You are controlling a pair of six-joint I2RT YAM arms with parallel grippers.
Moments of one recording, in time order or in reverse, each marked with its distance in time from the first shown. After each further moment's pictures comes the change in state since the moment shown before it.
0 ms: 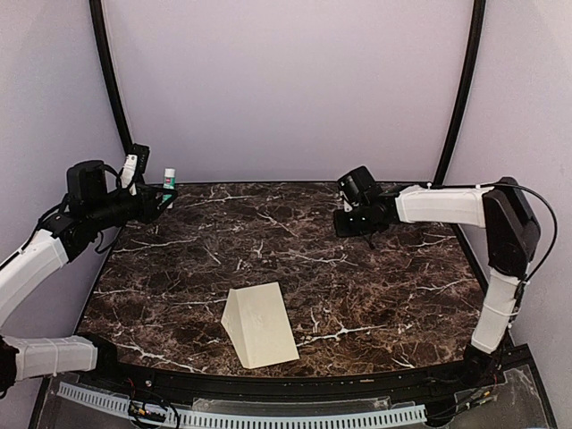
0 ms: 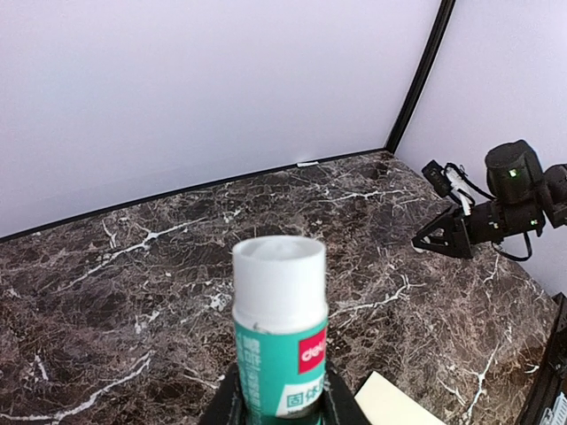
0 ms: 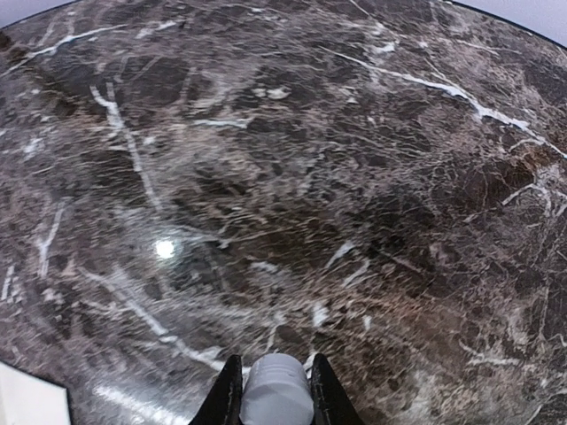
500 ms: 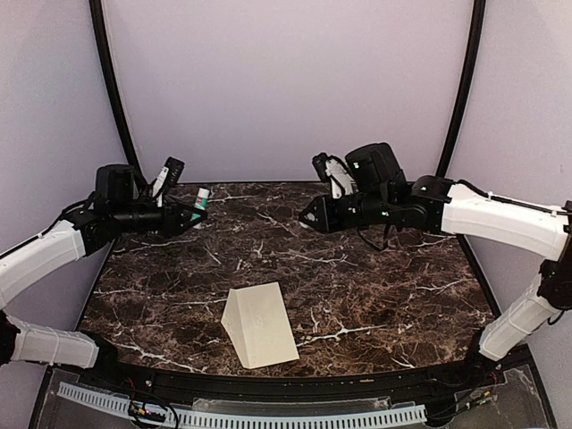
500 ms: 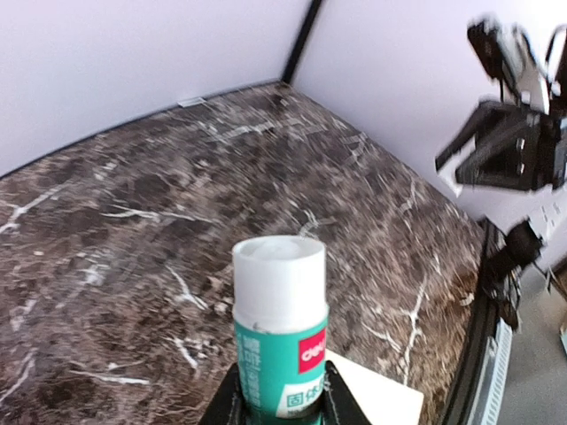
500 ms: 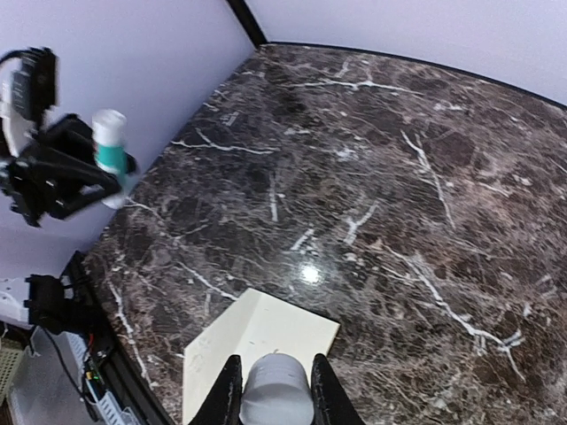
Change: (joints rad) left arm -0.180 0.176 0.010 -0.015 0.213 0.038; right arm 0.256 -0.338 -0.009 0.022 -0.260 0.051
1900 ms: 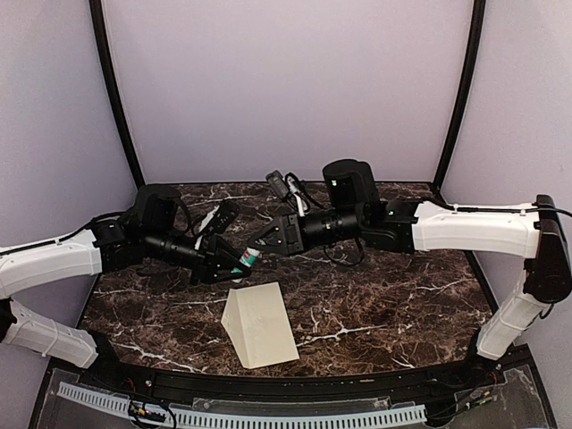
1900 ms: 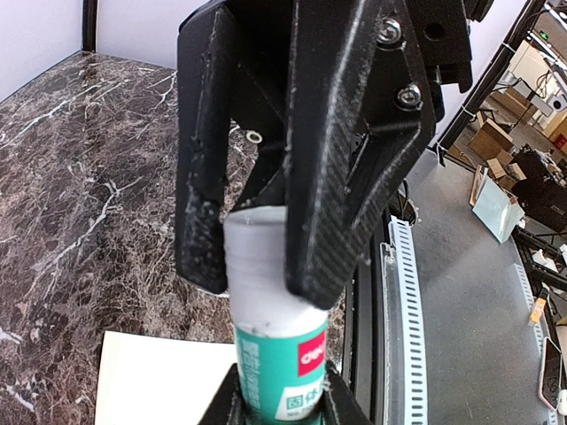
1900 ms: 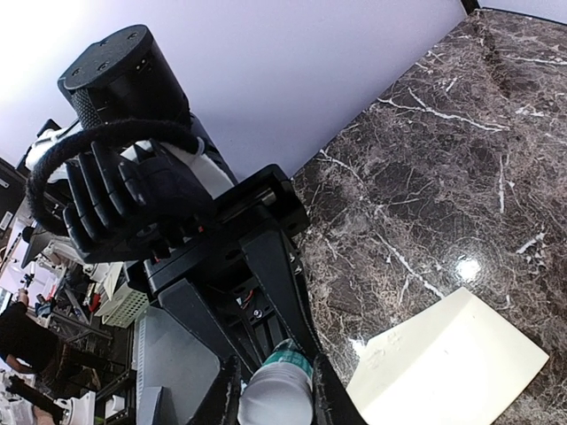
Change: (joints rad) left arm -0.330 0.035 -0.015 -0.014 0.099 0.112; right arm 0.087 0.133 -0.049 0.374 -0.474 0.138
